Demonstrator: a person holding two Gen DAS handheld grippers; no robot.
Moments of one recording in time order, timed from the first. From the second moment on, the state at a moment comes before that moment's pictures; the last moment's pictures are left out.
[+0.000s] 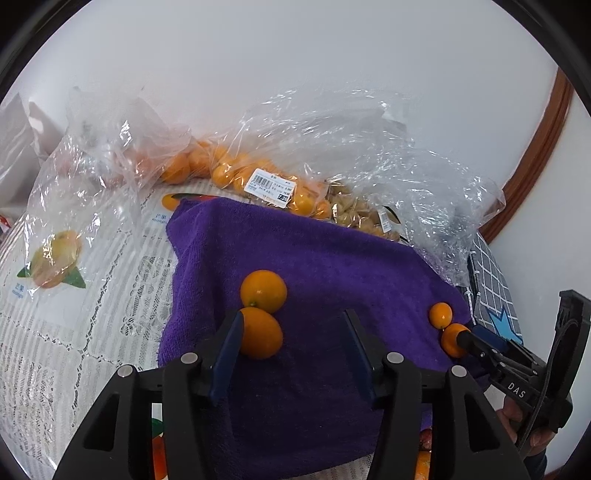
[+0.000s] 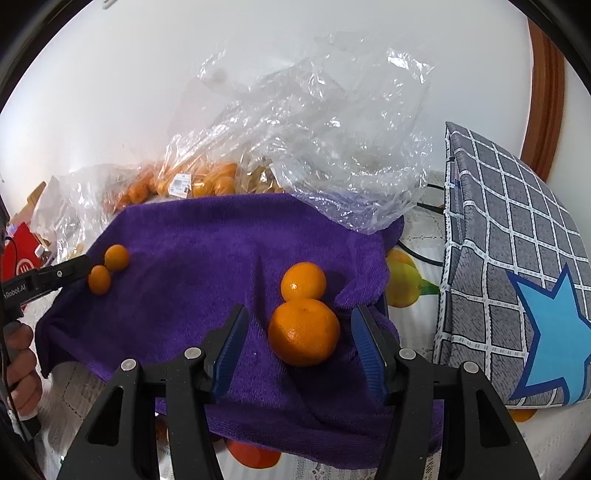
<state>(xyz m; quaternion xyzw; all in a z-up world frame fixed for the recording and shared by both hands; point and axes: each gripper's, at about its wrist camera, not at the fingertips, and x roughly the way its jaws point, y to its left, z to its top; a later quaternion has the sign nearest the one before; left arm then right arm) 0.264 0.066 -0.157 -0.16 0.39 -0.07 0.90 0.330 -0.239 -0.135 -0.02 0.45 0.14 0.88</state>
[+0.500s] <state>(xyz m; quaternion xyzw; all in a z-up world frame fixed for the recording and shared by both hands) 0.254 0.056 -0.148 -0.14 0.36 -0.10 0.92 0.324 -0.245 -0.122 -0.02 0.42 0.13 0.90</state>
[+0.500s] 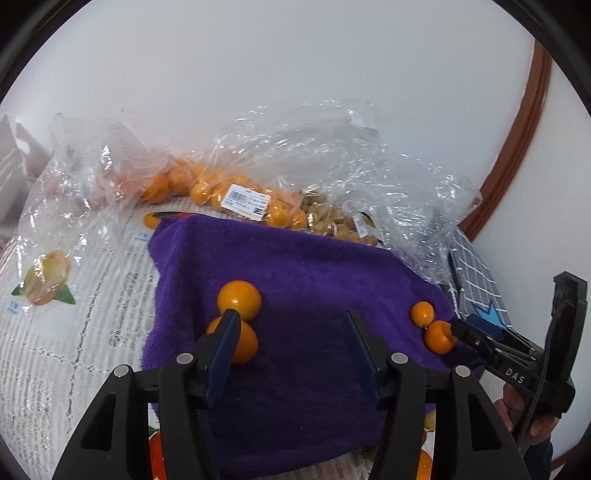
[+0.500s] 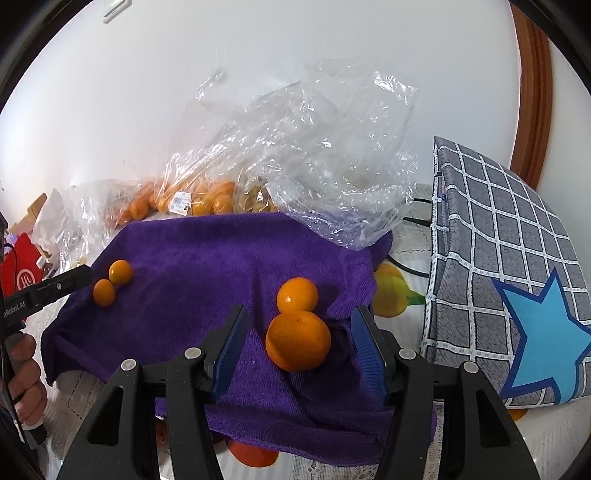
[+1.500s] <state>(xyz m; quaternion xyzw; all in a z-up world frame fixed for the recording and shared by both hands) 0.235 0.050 -0.138 -0.15 0.34 -0.12 0.92 0.238 -0.237 -0.092 -0.06 0.43 0.12 0.89</state>
